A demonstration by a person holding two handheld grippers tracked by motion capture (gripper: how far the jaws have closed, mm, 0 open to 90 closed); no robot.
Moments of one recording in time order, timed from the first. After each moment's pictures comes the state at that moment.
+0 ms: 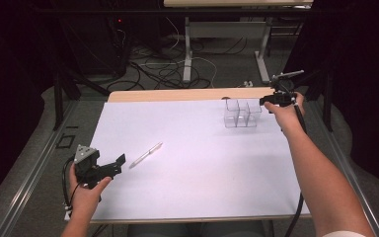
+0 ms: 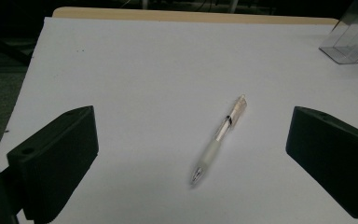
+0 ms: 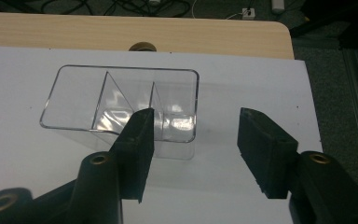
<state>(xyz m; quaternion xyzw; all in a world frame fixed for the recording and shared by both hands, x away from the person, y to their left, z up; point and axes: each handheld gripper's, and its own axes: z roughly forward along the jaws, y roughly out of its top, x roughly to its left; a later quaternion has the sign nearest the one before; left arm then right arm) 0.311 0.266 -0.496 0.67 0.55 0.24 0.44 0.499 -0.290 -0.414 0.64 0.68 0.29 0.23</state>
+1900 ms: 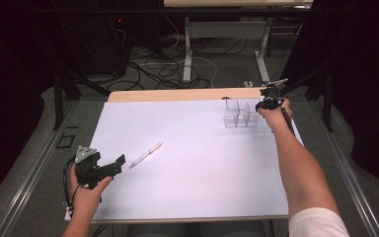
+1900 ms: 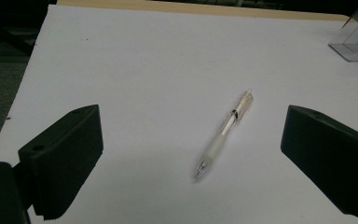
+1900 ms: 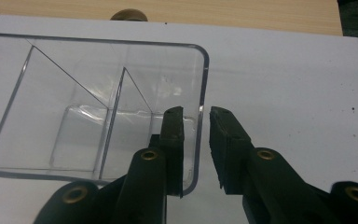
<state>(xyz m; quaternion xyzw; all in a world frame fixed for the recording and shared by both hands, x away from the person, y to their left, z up) 0.312 0.267 -0.501 0.66 0.57 0.24 0.43 0.549 -0.290 -0.484 0.64 0.70 0.26 0.20</state>
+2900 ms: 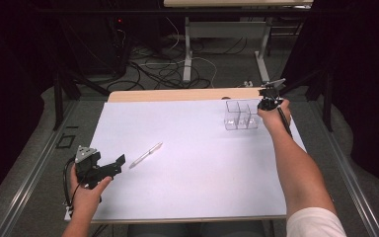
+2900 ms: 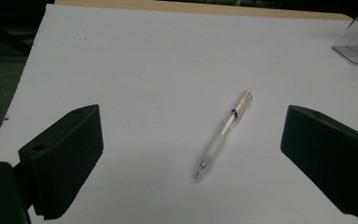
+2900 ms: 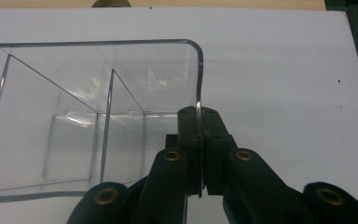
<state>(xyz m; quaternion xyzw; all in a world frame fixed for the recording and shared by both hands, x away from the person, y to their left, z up) 0.313 0.267 -0.502 0.66 0.57 0.23 0.43 0.544 -0.281 -0.479 0.68 0.67 0.22 0.20</state>
